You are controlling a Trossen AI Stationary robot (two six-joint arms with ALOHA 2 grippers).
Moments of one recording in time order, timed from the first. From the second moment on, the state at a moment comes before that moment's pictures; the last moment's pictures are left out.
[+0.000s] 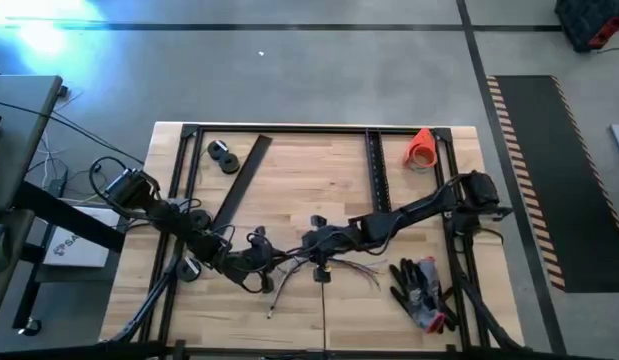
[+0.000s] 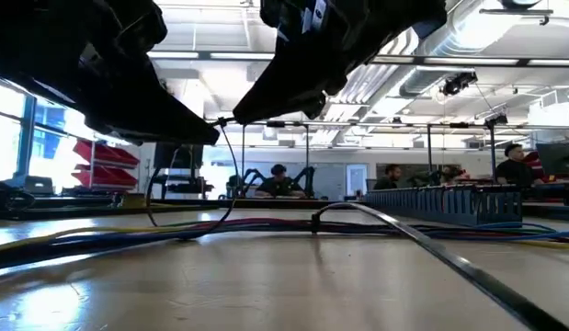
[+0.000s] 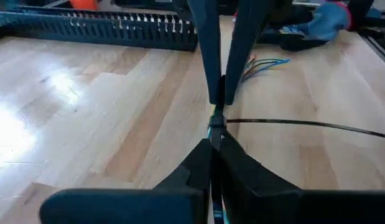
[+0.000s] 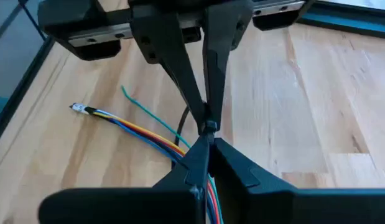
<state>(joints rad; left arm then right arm) -0.58 1.69 0.55 0.65 -0.73 -0.36 0.25 1.89 1.19 0.03 0.08 0.18</state>
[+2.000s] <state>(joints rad) -0.49 1.67 0.55 0.54 -0.40 -0.28 0.83 1.89 1.19 -0.57 0.12 1.17</state>
